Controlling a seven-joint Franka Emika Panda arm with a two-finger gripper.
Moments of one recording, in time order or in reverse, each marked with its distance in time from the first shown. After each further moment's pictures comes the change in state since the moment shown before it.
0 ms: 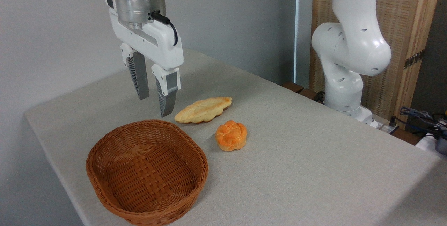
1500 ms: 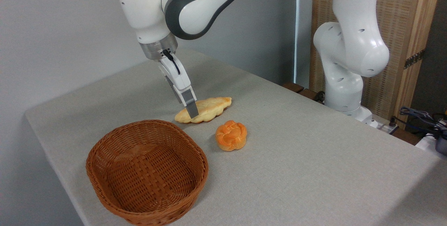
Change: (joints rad) arm -0.099 -0.005 -0.194 -0.319 -0.001 0.043 -0.004
